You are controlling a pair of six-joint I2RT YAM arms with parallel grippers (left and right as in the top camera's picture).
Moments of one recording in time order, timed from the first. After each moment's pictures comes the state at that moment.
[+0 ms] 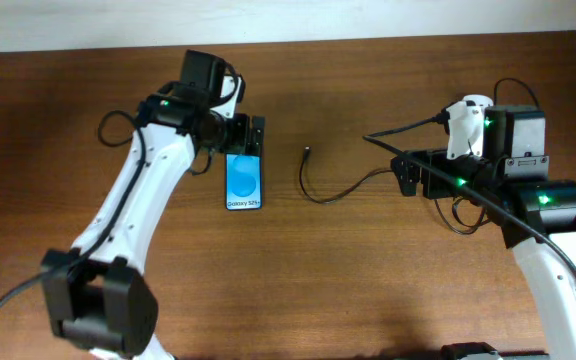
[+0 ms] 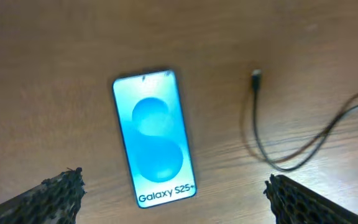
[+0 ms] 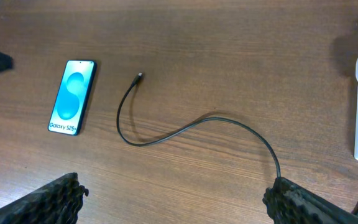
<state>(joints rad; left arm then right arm) -0.27 1.83 1.62 -0.93 0.10 -0.13 0.04 1.21 1.22 -0.89 -0.28 0.04</state>
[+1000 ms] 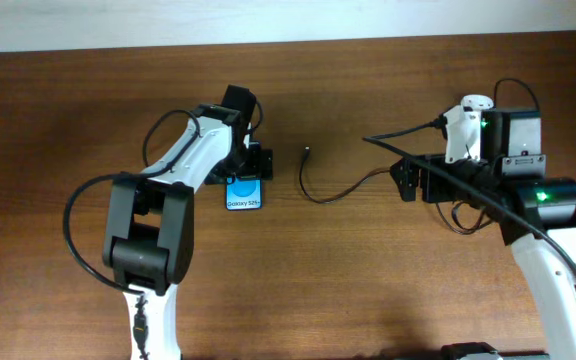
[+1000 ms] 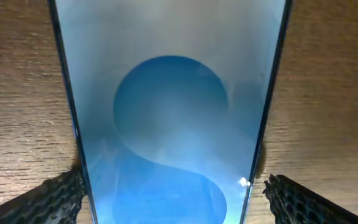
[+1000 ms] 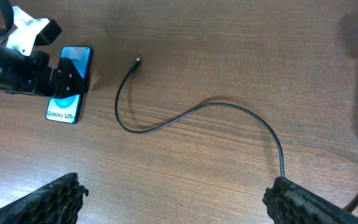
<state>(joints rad) -0.31 2.18 1.62 -0.92 0.05 -0.32 0.04 1.23 1.22 -0.94 -0.28 0.04</state>
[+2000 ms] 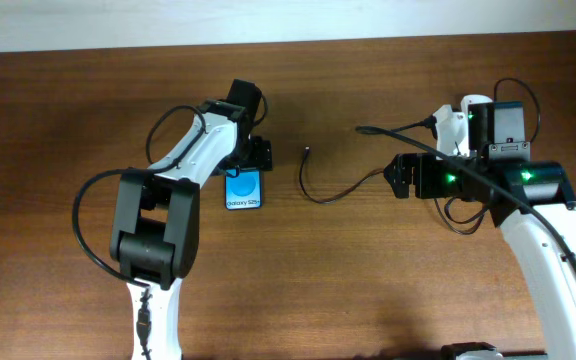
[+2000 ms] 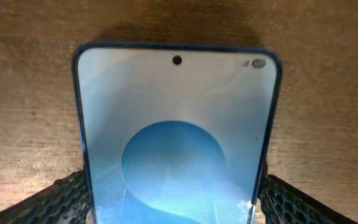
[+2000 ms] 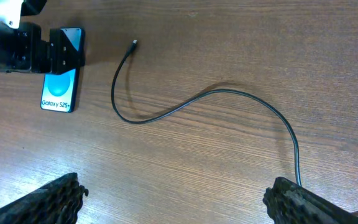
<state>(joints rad) -0.31 2.24 1.68 -0.90 -0.03 -0.36 0.04 1.32 1.22 -0.94 -0.31 0.04</state>
